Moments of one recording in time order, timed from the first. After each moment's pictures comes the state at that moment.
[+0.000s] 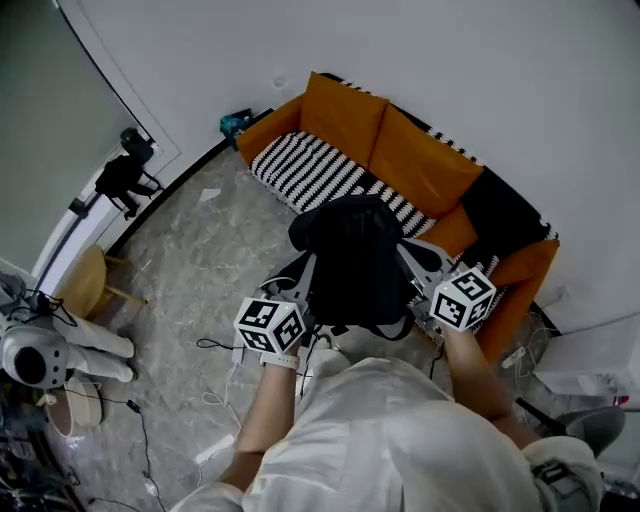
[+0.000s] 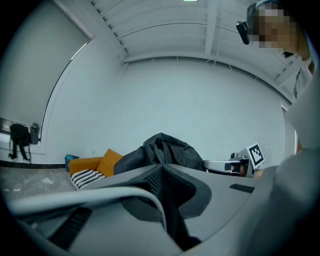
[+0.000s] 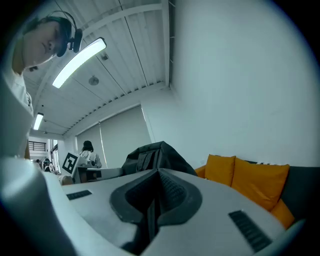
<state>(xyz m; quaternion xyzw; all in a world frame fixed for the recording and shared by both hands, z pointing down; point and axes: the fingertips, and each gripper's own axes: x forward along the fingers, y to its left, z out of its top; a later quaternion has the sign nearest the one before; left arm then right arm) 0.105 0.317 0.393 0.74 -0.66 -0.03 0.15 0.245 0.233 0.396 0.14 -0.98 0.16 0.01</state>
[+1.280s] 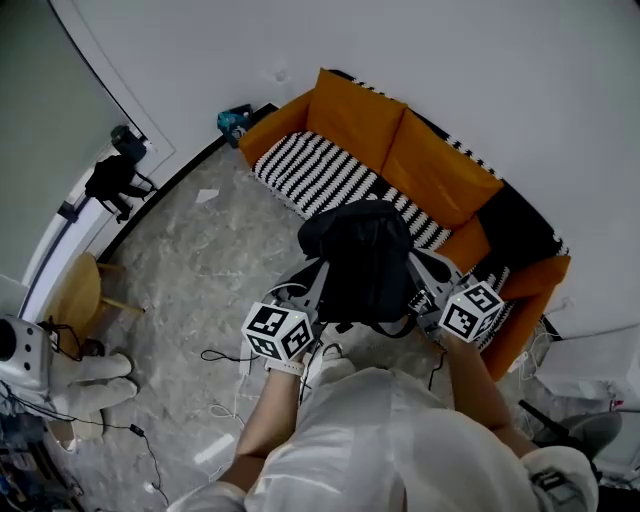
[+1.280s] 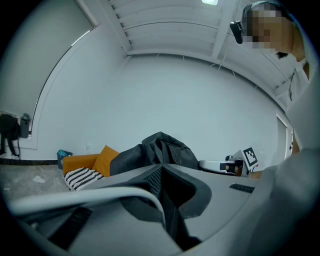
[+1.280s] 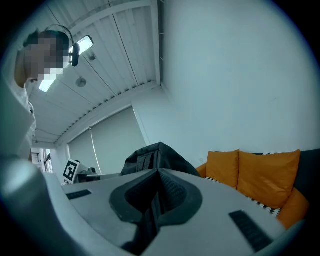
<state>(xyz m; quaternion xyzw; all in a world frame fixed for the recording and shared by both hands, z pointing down) -0.001 0.272 0.407 0.77 -0.61 -0.04 0.17 0.139 0.191 0.407 0.17 -0.96 0.21 0.00</state>
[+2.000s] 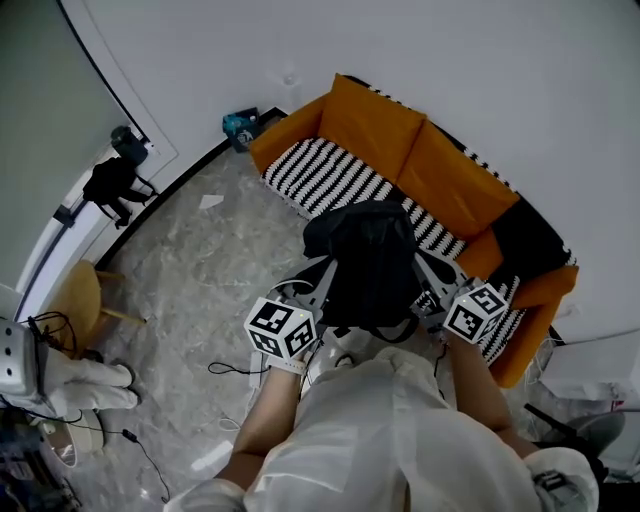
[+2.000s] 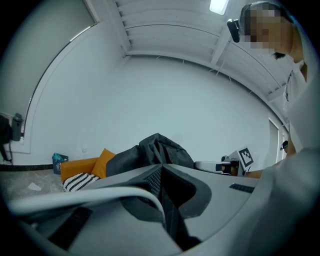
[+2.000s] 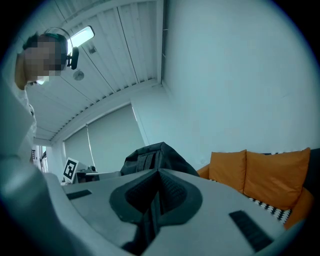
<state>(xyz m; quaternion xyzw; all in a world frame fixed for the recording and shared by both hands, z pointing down) -0.059 0.268 0.408 0.79 -0.59 -0.04 0.16 0.077 0.191 0.412 0.18 -0.96 0.20 -0.01</state>
